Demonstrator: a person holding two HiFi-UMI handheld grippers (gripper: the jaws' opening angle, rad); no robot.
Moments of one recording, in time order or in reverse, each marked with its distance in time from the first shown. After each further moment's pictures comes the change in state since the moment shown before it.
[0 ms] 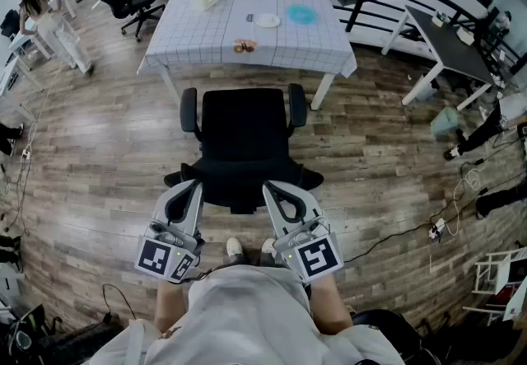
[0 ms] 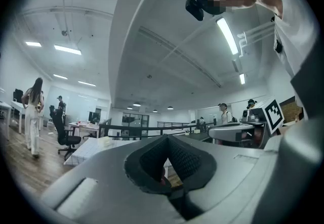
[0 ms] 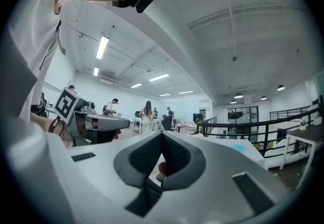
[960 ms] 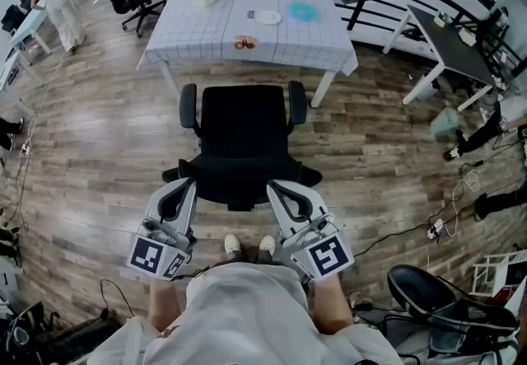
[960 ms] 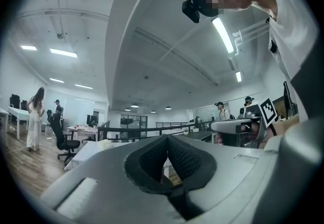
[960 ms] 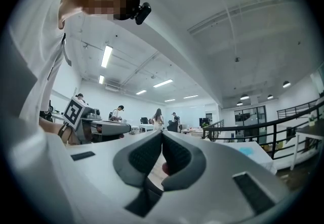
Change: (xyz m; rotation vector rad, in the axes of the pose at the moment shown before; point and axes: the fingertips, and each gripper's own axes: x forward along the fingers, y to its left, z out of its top) left arm -0.007 0.003 0.005 0.043 -0.001 -0.022; right arm -0.011 -0.005 0.014 -0.007 -0.096 0.072
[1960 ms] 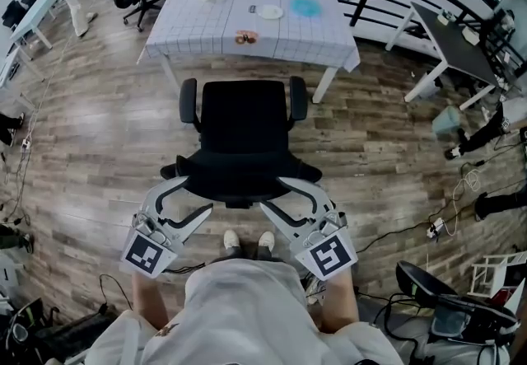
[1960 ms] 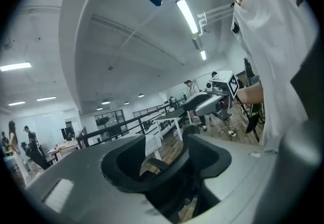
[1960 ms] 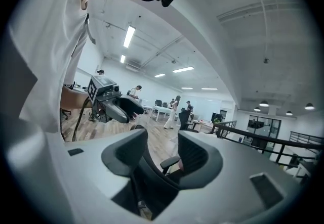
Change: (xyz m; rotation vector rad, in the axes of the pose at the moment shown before) left arm -0.003 -0.030 -0.030 0.303 0.205 -0.293; right arm -0.007 0.009 -0.024 -0.190 0.164 0.171
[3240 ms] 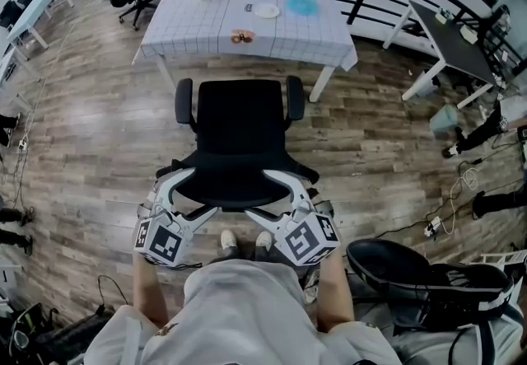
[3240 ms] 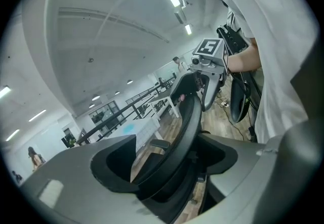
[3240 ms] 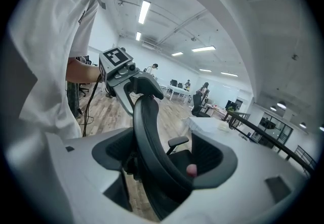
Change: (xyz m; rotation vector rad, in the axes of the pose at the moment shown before) left arm 0.044 -0.007 -0.056 0.207 0.184 -0.072; right arm 0.042 0.017 -0.065 -0.163 0.265 0.185
